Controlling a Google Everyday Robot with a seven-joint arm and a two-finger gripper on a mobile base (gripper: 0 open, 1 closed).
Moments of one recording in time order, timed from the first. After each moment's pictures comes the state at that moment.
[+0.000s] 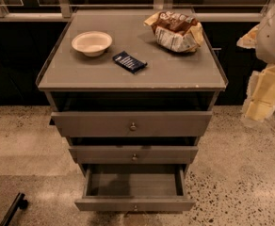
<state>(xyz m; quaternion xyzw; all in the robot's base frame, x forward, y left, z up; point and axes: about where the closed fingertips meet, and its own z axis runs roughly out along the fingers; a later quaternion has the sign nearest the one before) 0.438 -0.217 0.976 -0.60 0.78 -0.03 0.16</state>
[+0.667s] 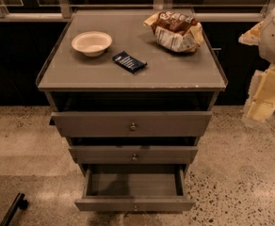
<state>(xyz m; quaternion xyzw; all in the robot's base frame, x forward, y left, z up) 0.436 -0.214 0.983 -0.61 0.77 -0.04 0.18</state>
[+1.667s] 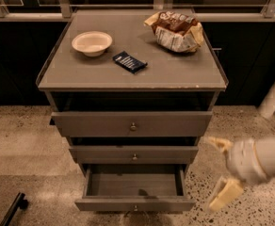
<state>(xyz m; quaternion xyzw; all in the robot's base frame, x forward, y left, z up) 0.386 -0.193 0.729 -0.57 0.74 0.20 0.29</state>
